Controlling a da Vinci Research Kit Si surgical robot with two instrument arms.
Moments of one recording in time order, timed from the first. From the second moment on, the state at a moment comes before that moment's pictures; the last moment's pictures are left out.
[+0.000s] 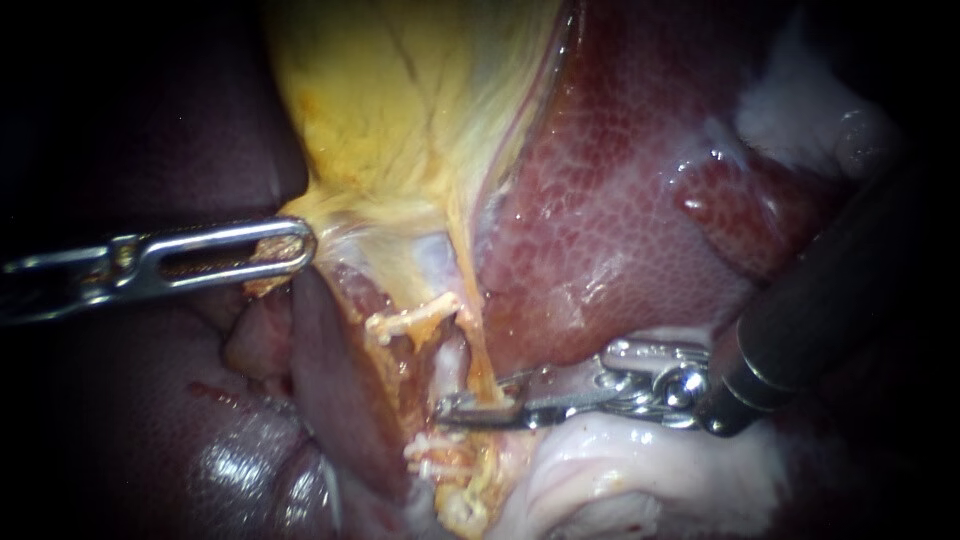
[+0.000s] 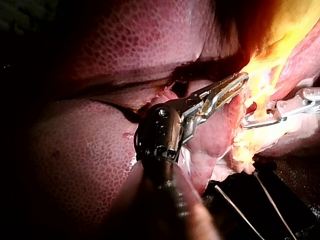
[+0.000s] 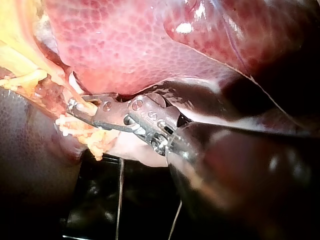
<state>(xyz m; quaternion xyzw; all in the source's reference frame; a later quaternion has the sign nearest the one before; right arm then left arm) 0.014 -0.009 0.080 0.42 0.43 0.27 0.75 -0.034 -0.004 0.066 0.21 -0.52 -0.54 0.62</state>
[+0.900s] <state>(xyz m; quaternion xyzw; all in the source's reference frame) 0.008 -0.003 0.073 0.34 0.48 0.24 0.77 -0.034 -0.004 0.066 0.21 -0.52 -0.54 0.62</state>
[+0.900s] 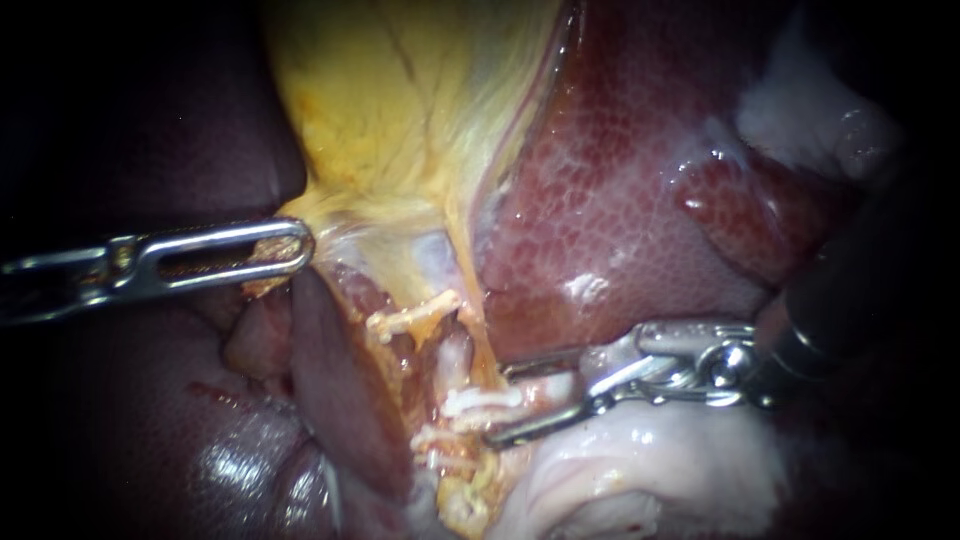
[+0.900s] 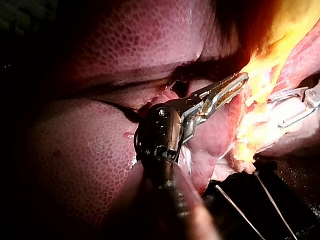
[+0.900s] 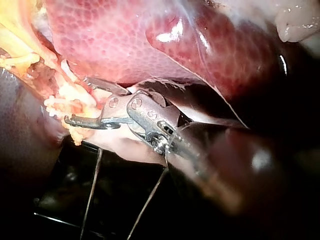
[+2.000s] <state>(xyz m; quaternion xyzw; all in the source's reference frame) 0.004 0.003 0.063 0.29 0.54 0.22 0.76 -0.045 -0.008 0.074 0.23 -0.51 -0.52 0.65</state>
